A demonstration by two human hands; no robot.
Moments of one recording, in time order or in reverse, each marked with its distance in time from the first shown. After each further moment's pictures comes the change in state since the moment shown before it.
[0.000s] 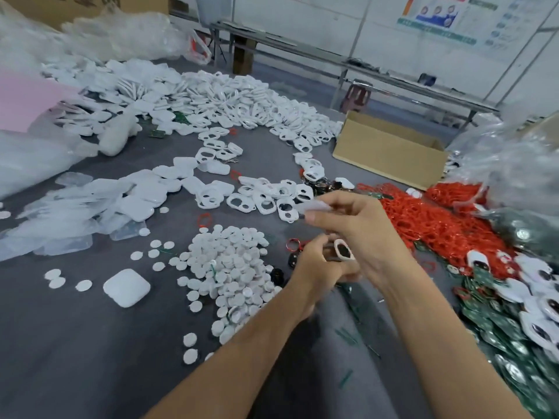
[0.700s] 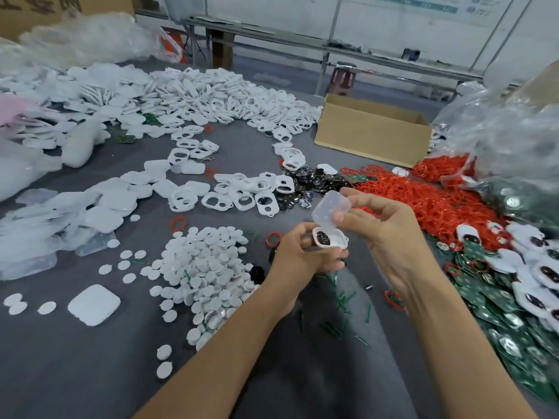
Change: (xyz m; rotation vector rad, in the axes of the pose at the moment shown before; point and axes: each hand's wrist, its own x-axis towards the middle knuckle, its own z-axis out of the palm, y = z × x) left_hand -0.004 -0.003 -0.004 -0.214 -0.089 0.005; right_hand -0.013 0.038 -0.060 0.223 0.206 -0.021
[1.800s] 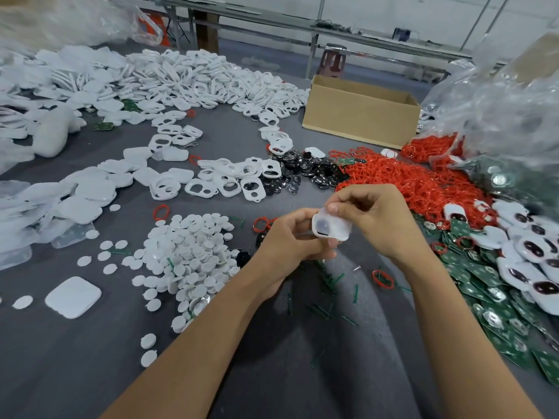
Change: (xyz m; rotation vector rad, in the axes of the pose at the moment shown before) left_hand -0.001 0.001 -0.006 0.065 -0.224 0.029; right_hand 0.005 0.006 -0.023 -0.642 -0.124 -0.263
